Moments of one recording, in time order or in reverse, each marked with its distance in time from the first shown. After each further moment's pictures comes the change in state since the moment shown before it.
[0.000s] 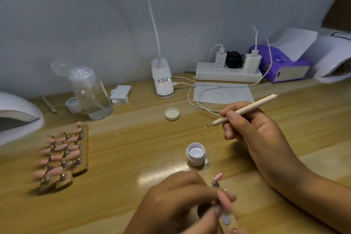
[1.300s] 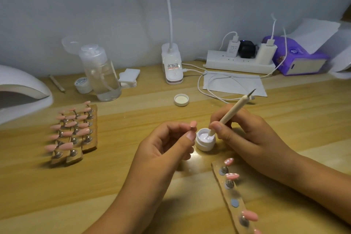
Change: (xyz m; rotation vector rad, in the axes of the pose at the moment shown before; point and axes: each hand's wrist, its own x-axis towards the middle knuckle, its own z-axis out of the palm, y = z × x) left_hand 0.014 -0.014 -0.009 -0.703 0.339 -0.659; right_hand 0.002 0.010 0.007 -0.608 -0.352 -0.260
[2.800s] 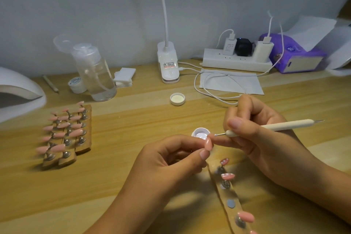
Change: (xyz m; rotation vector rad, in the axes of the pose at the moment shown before) left_hand -0.006 0.002 0.003 0.132 -0.174 -0.060; right_hand -0.008 -0.017 -0.007 0.943 0.052 0.218
